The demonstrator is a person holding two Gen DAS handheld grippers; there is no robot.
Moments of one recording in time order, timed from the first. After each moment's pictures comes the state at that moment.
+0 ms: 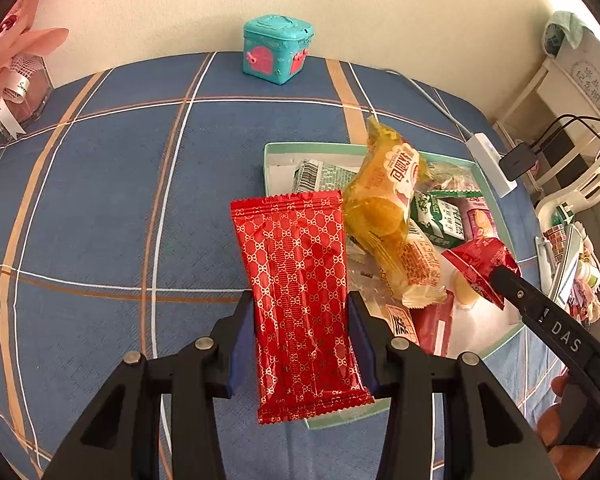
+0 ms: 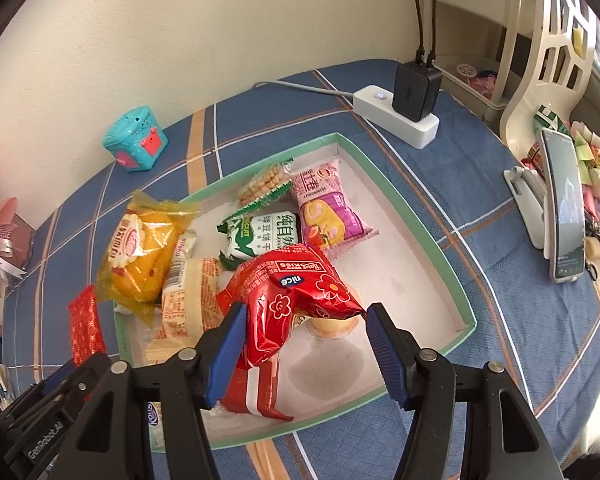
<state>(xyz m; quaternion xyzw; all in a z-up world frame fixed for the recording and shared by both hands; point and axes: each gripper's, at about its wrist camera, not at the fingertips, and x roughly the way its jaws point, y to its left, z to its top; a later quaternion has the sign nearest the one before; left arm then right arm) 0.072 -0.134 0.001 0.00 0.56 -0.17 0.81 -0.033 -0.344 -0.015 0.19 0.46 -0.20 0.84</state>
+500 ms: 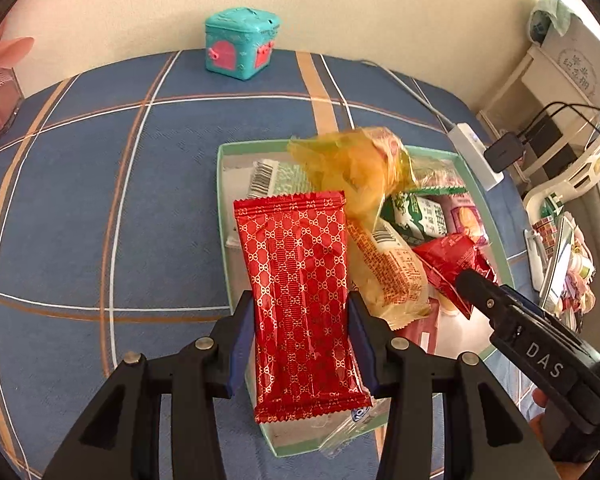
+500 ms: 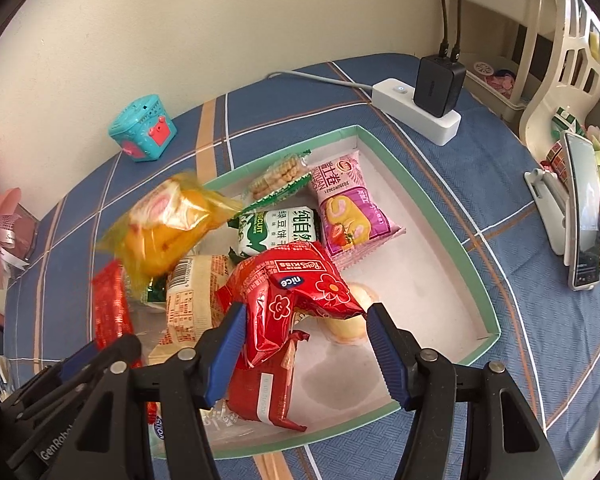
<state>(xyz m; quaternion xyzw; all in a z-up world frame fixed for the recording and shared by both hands) 0.080 -0.159 -0.011 0.00 0.56 -0.21 0.80 -0.020 -0.341 -0.026 0.20 0.47 -0.18 0.84</state>
